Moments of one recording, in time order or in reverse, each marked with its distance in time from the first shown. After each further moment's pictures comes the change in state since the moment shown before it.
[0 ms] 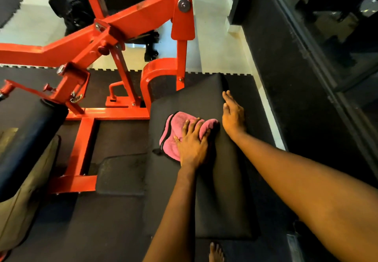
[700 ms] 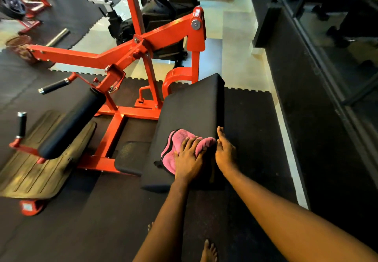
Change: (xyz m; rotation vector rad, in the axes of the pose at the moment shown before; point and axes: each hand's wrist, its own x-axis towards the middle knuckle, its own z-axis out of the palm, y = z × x) left_hand -0.161 0.007 0.042 0.158 0.157 0.038; right_hand -0.195 0.016 -0.071 0.138 -0.138 0.079
